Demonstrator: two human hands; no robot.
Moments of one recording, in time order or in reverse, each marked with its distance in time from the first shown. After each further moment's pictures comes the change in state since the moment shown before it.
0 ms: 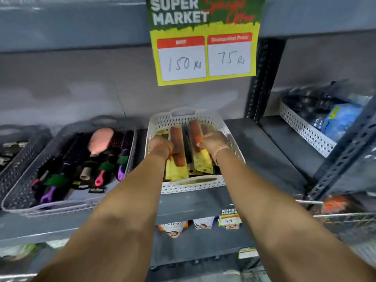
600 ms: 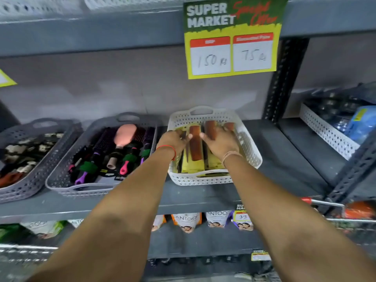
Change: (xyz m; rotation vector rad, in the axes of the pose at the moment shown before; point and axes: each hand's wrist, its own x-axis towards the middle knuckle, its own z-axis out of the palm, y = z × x) left_hand -0.041 -0.013 -0.037 0.373 0.102 0.351; right_hand -0.041 -0.014 0.012 -0.424 0.097 -0.297
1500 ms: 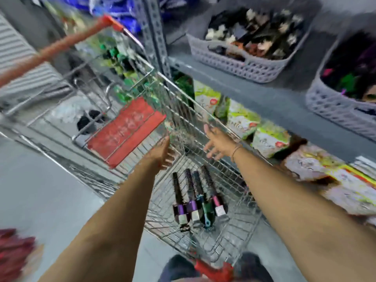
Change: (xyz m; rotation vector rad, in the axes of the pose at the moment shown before) left_hand -0.323 -0.525 -0.016 -1.053 0.089 -1.187; right_hand -0.258 -0.338 0.363 0.280 -1.237 -0.147
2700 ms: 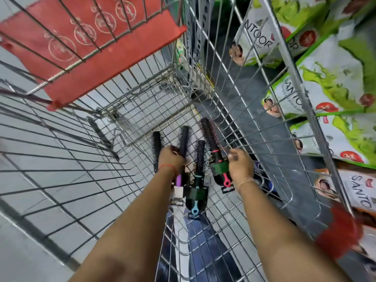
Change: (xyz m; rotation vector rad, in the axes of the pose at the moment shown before) left_hand 0.142 -0.153 0.096 -0.050 0.190 -0.302; right_hand 0.119 0.191 0.055 -0.249 0.255 0.303
